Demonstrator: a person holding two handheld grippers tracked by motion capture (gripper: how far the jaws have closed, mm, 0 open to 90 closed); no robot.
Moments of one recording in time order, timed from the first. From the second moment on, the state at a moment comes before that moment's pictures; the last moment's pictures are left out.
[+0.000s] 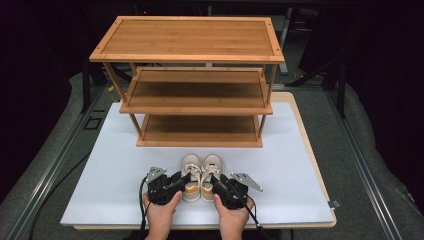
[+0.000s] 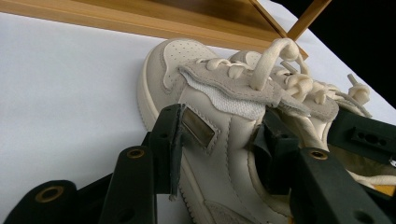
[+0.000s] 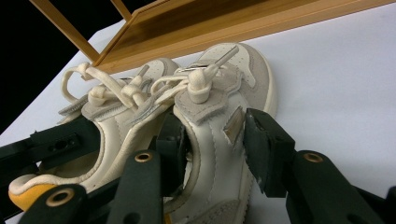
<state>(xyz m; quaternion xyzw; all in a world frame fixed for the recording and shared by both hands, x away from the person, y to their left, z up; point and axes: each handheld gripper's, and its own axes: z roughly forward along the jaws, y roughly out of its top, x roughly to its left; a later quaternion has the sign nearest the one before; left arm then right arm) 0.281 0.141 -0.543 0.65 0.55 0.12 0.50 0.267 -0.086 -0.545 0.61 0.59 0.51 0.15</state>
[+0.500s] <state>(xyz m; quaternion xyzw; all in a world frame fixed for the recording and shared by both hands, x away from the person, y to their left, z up) 0.284 0.143 -0.537 0.65 0.55 0.12 0.51 0.268 -0.086 -0.543 0.61 0.59 0.51 0.15</state>
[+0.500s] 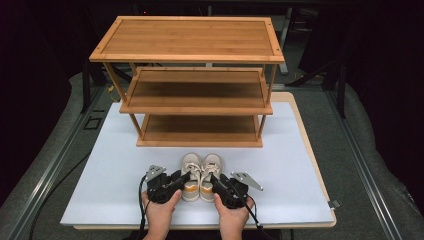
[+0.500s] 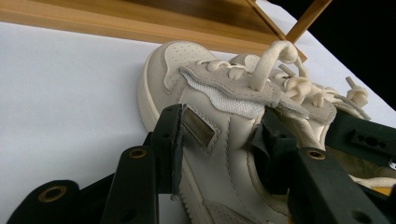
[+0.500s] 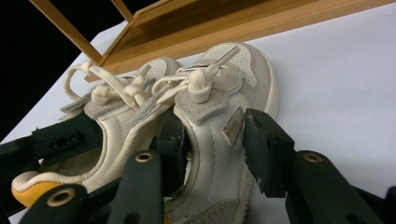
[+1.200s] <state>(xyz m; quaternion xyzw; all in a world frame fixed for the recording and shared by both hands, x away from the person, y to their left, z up) 0.287 0.151 -0.499 0.65 0.54 0.13 0.52 0.270 -0.082 -0.504 0.60 0.59 0.52 0.16</state>
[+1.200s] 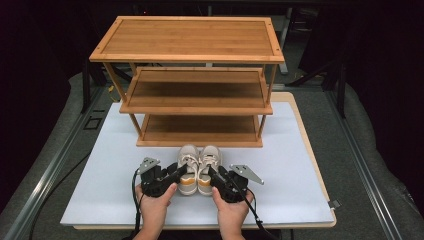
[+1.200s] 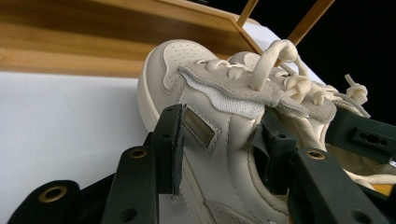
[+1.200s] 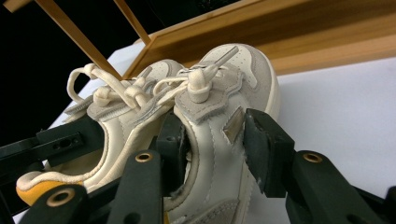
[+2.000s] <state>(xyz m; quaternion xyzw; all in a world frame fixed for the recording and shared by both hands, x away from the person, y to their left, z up) 0.291 0.156 -0.436 0.64 0.53 0.14 0.54 0.274 -0.077 -0.443 0.59 0.58 0.53 0.17</state>
